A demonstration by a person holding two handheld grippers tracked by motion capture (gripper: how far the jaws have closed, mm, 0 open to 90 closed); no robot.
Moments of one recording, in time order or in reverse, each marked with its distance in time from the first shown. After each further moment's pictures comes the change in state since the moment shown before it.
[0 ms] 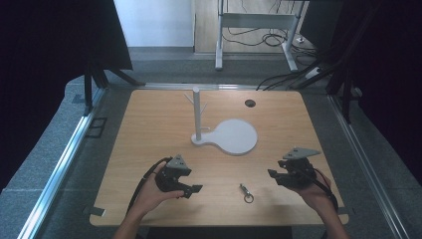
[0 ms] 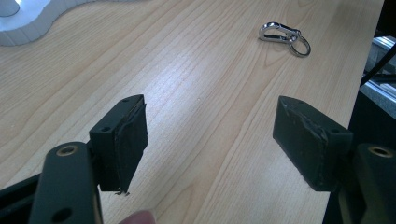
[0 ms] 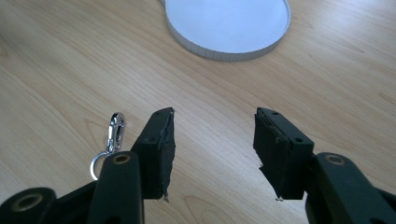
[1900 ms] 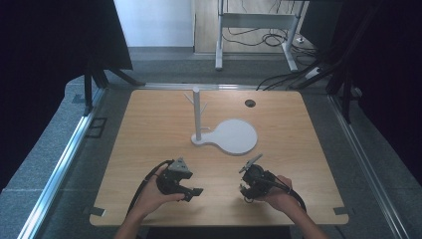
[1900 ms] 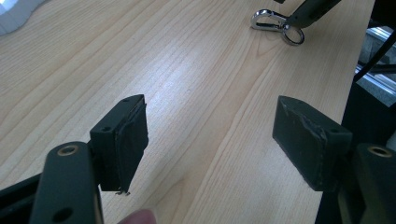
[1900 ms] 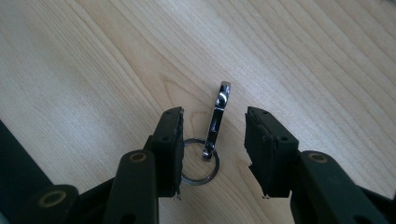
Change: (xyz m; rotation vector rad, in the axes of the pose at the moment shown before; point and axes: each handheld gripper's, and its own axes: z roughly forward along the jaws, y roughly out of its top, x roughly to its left) left arm -0.004 -0.004 0.005 0.025 -0.020 0.015; right arm 0.072 0.015 0.076 0.378 0.148 -0.161
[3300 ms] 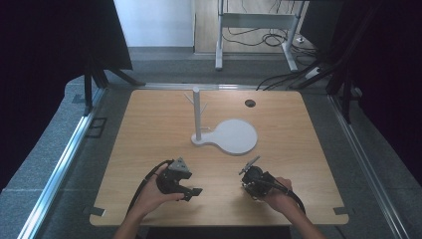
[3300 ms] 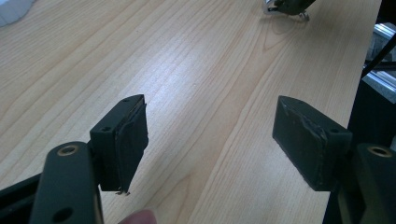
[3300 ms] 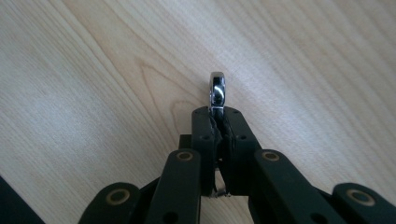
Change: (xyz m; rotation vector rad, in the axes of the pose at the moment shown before) left arm 0.005 -0.002 0.001 0.010 0.002 -0.012; right arm -0.003 -0.002 0.010 0.040 -0.052 -0.015
